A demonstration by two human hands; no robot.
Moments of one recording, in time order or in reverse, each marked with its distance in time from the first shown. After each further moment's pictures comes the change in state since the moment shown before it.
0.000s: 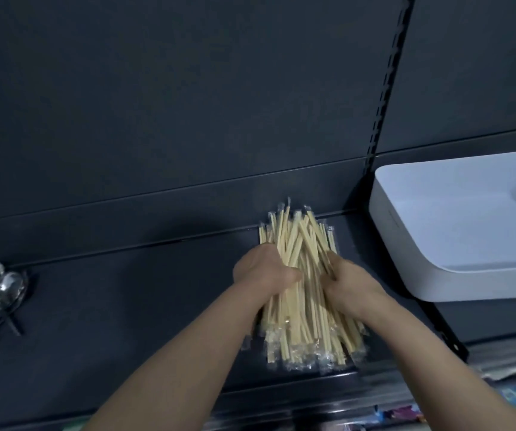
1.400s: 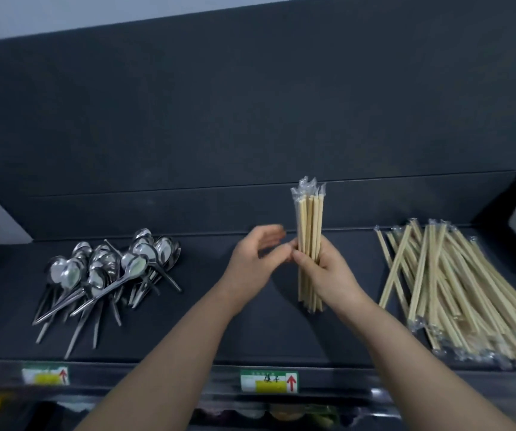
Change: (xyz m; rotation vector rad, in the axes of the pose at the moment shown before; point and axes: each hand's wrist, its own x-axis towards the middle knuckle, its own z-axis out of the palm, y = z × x) left_hand -0.068 -0.277 -0.097 -0.939 0.256 0.379; right_hand -0.034 -0.238 0.159 0.796 0.102 -0.597
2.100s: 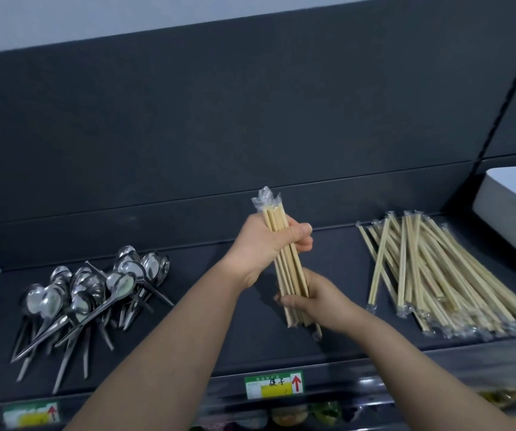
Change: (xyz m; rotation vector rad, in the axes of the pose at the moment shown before) left_hand 0.017 0.054 0.008 -0.184 -0.193 -0.067; right_hand -0.025 0.025 0.002 -0.094 -0.245 0.232
